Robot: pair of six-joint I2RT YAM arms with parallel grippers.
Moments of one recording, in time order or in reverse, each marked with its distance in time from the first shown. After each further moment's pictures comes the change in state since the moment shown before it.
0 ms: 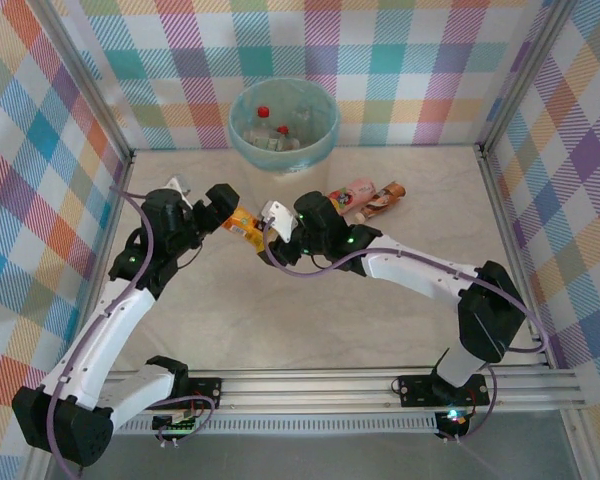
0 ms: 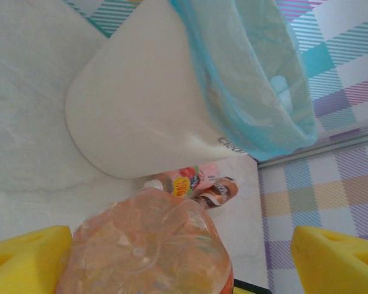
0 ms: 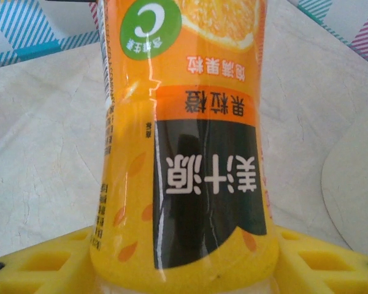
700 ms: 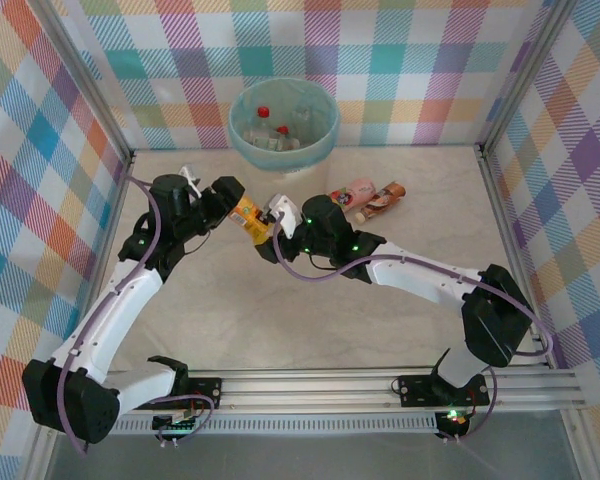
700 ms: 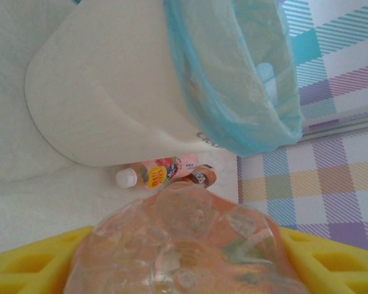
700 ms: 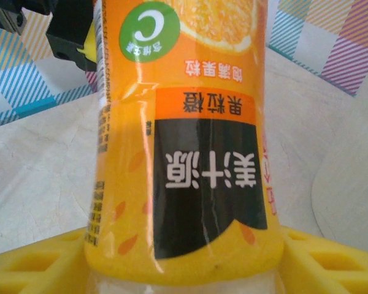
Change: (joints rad) left arm 0.005 0.121 0.074 0.033 0.098 -0.040; right arm 0.000 -0.040 -0.085 0.198 0.034 0.105
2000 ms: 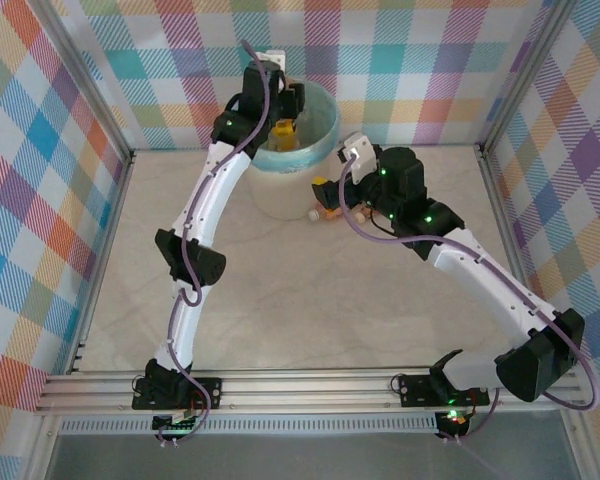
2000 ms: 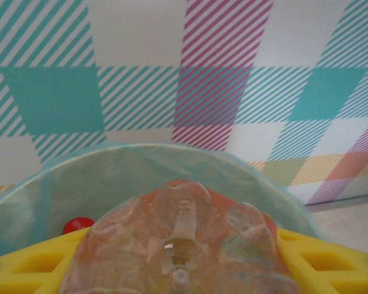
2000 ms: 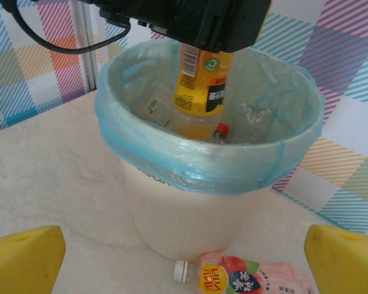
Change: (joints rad) left arm -0.177 1.218 1.736 -0.435 -0.475 0.809; right arm -0.303 -0.244 0.160 -0.295 0.150 -0.092
